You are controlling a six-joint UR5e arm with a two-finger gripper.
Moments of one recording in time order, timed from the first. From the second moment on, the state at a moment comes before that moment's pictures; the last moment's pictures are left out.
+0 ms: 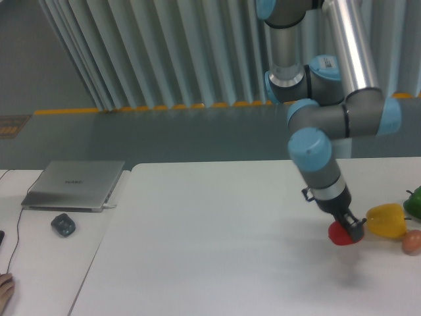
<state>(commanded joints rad) 2.36 -1.84 -1.58 -1.20 1.74 1.26</state>
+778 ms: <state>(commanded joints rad) 2.76 -1.94 -1.45 -1.10 1.65 1.87</state>
